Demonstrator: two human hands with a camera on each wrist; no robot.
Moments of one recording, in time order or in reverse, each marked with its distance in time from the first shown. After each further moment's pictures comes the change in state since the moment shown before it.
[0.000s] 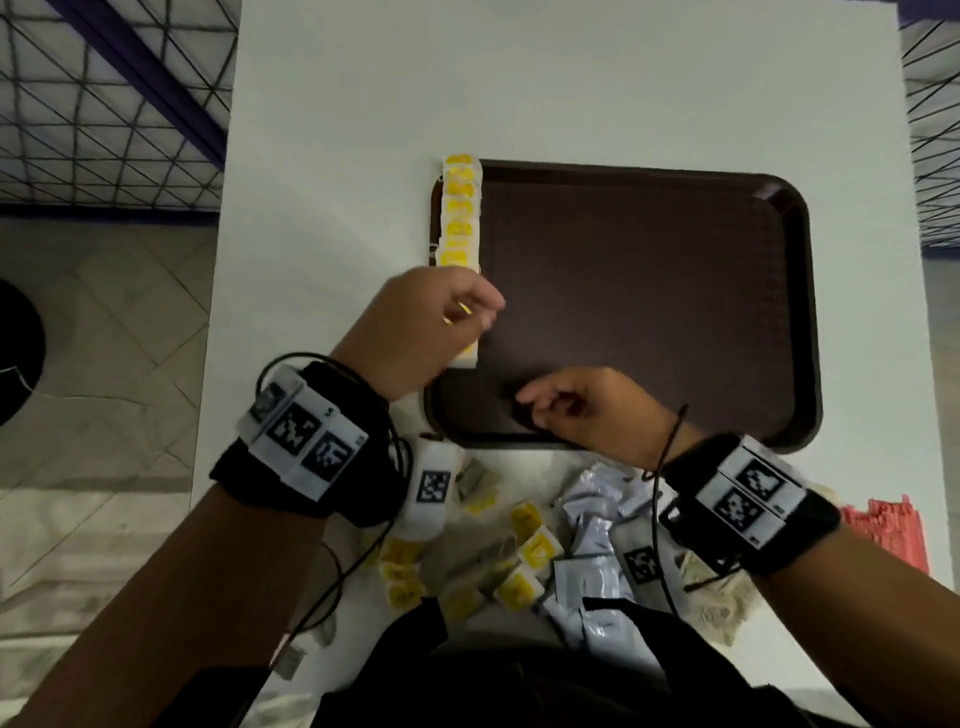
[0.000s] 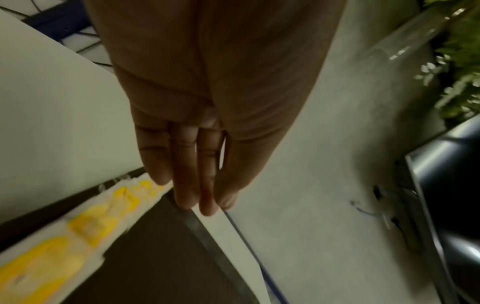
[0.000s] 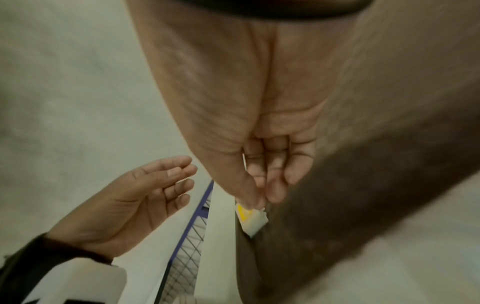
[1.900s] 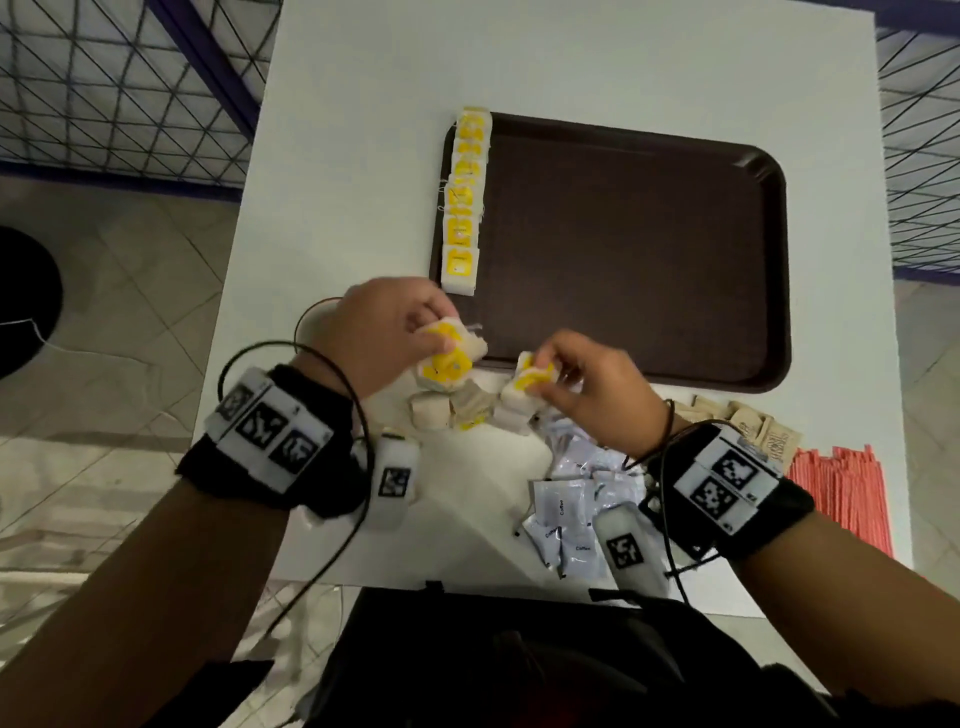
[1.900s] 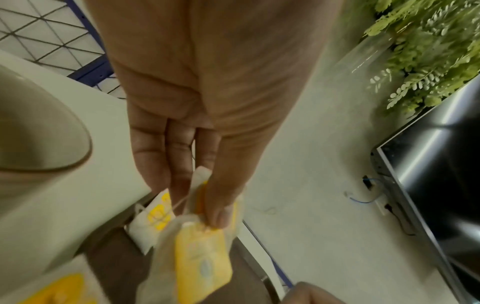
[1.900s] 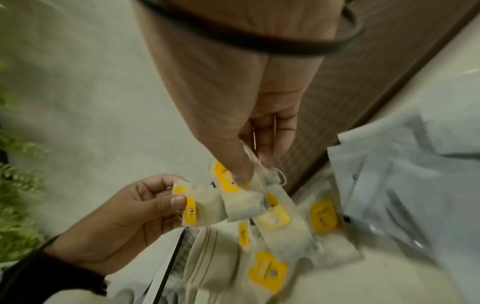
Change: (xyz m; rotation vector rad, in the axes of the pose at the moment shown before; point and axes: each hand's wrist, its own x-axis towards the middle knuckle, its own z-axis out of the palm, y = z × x) left_hand -0.104 -0.008 0.024 0.010 0.057 -0.126; right_hand -0.071 -0.001 0.038 -0.107 0.228 -0.184
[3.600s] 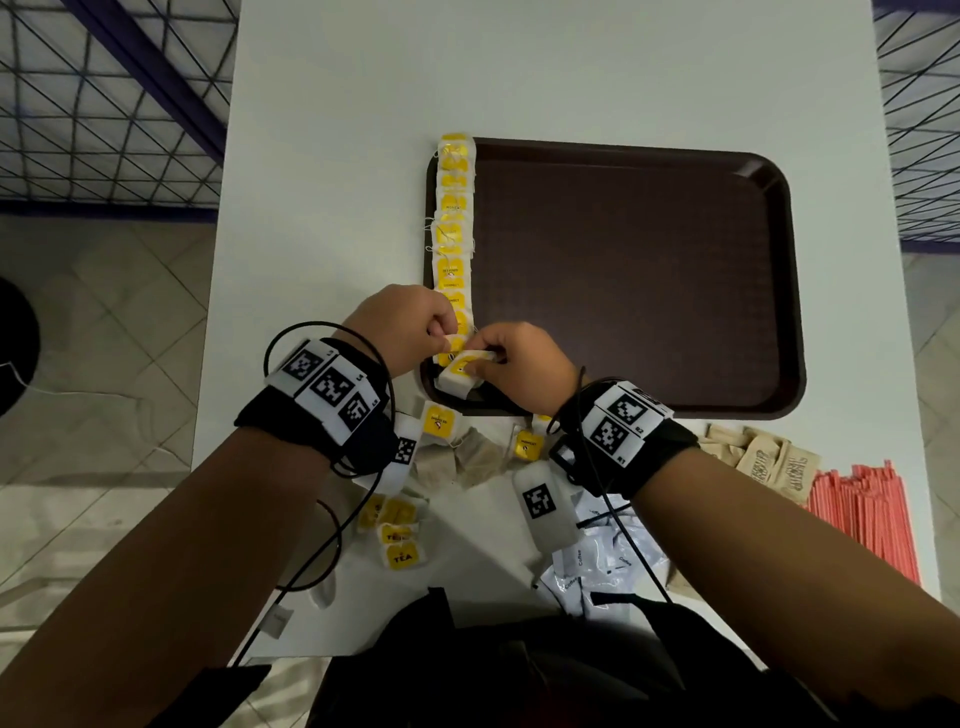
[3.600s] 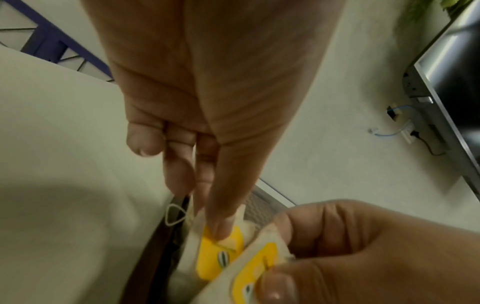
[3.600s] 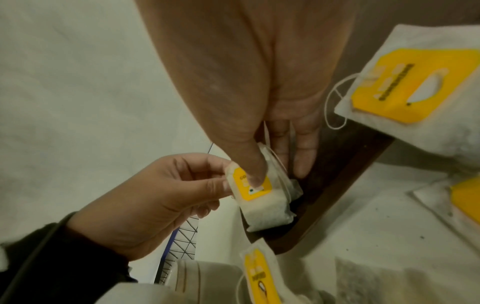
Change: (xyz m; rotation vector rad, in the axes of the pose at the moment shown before) left_hand 0.099 -0.030 0.003 0.374 -0.217 0.014; right_hand 0.107 -0.001 0.035 0.018 -0.134 0.184
